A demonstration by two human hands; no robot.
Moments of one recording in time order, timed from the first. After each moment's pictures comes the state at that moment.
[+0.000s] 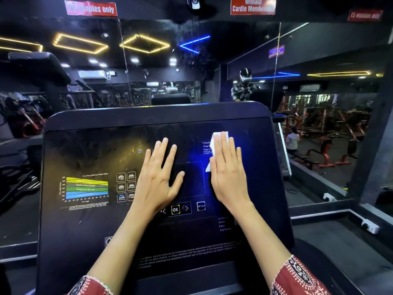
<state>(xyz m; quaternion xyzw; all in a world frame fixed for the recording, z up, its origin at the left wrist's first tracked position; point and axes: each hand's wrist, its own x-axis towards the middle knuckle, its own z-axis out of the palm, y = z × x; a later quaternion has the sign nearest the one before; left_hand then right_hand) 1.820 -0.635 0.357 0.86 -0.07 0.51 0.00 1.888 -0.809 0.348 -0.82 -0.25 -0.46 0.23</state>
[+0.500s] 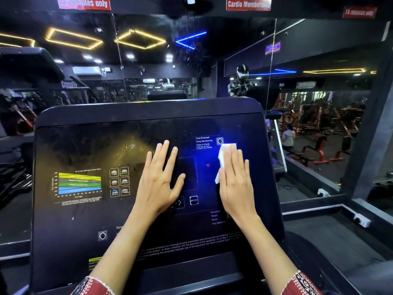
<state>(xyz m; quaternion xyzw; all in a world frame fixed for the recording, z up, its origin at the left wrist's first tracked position) 1.818 -0.654 0.342 0.87 -0.08 0.49 0.00 1.879 -0.843 0.311 -0.83 -0.22 -0.46 0.25</state>
